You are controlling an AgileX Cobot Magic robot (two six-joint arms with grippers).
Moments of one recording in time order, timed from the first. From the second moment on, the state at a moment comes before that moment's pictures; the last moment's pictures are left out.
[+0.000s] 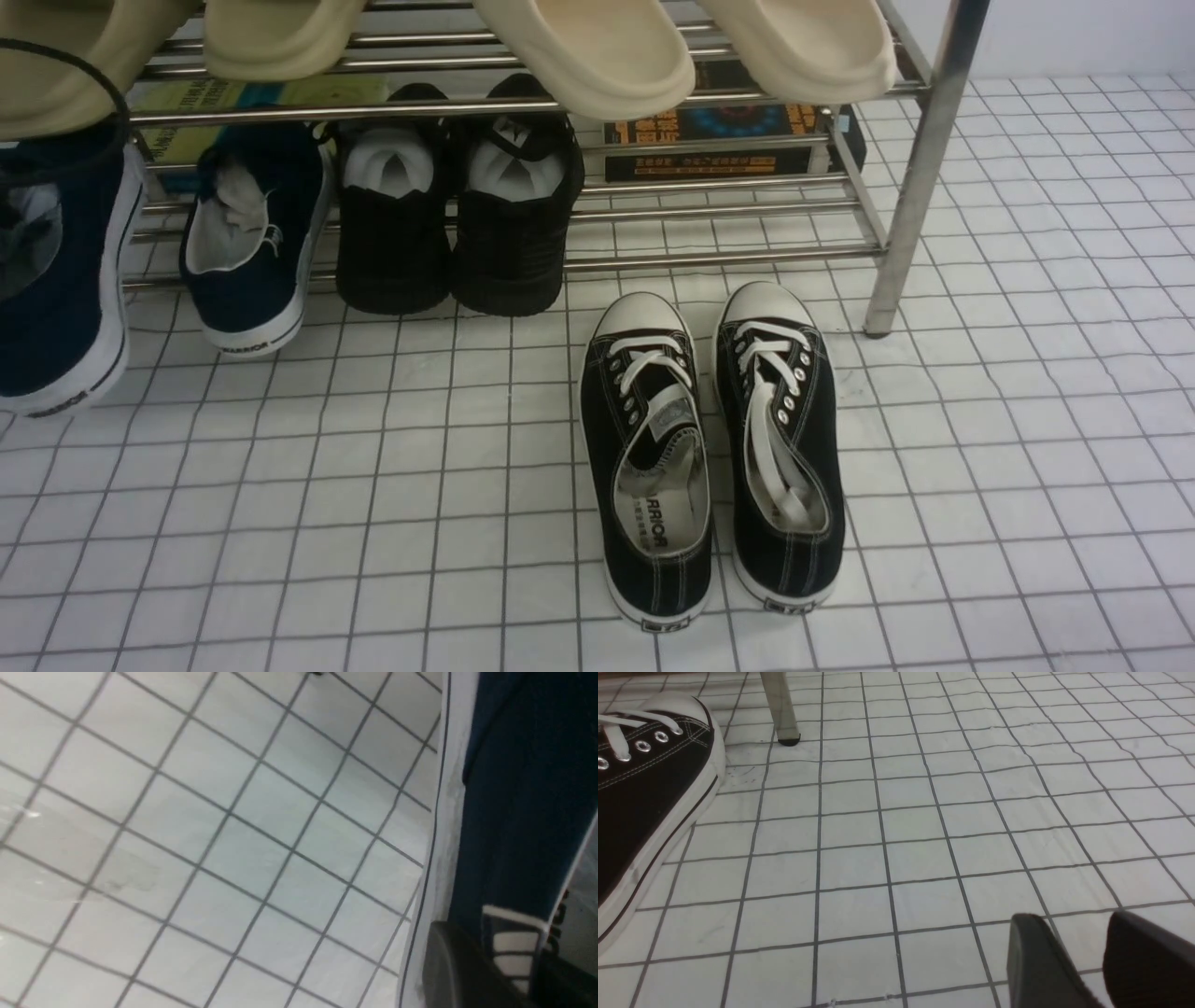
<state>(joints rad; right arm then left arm) -0.08 -0.01 0.01 0.02 0.39 0.04 0.36 1.42 -1.20 -0.22 0.93 -0.16</state>
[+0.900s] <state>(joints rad) -0.08 -0.01 0.01 0.02 0.39 0.04 0.36 1.27 -0.74 -0.01 0.69 -0.18</state>
